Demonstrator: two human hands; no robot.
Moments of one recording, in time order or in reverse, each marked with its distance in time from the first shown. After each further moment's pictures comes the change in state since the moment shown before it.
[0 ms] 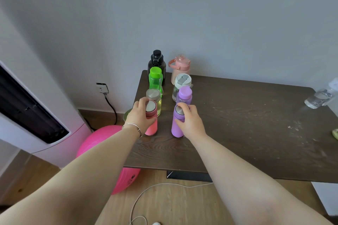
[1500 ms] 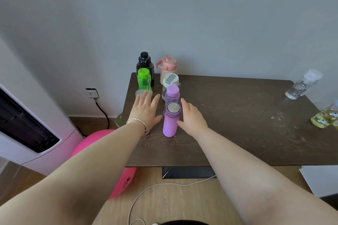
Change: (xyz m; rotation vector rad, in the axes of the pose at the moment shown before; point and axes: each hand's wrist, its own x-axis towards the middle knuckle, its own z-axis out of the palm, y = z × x) left_hand -0.001 0.055 0.011 0.624 -0.035 0.378; right_hand -0.014 0.017 -0.046 -0.331 -0.117 -0.028
